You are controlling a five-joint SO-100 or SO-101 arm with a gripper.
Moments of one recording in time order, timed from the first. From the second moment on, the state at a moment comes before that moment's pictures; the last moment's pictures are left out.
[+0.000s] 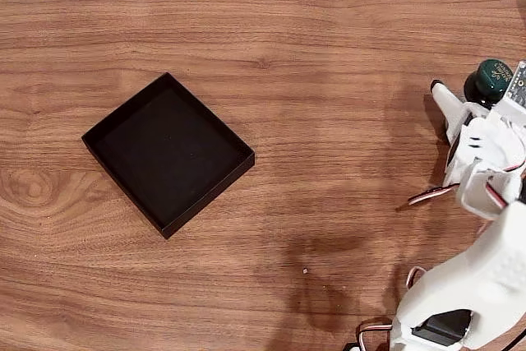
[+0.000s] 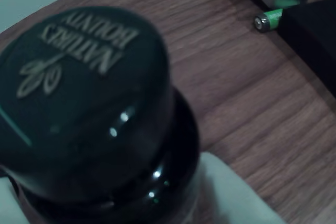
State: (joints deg) arm 29.4 81.1 141.1 -39.4 175.5
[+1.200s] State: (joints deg) arm 25.8 62.4 131.8 -58.3 172.5
